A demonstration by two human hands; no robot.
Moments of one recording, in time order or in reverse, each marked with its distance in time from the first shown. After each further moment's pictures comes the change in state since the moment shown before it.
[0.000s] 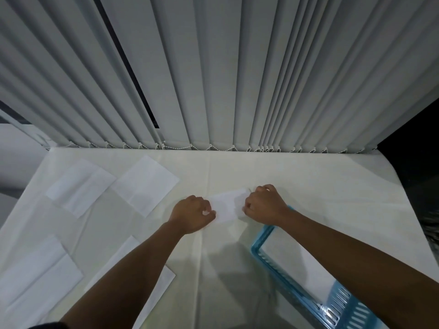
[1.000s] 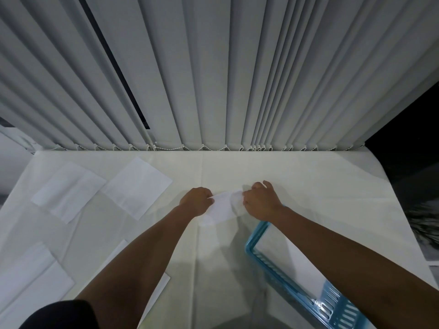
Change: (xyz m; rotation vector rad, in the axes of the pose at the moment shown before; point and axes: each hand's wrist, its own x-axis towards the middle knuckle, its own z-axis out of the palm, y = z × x) left_hand 0.050 0.024 -0.005 -0.115 -0.197 -0.139; right_hand 0.004 0.001 -0.005 -0.066 -0.123 0.132
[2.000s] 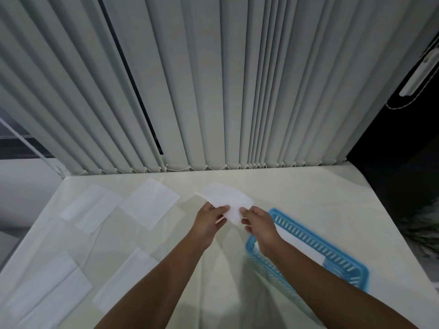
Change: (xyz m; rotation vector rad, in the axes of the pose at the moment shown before) left_hand -0.118 0.060 0.000 -1.576 0.043 -0.036; right_hand -0.113 -0.064 -0.033 1.841 0.251 0.466
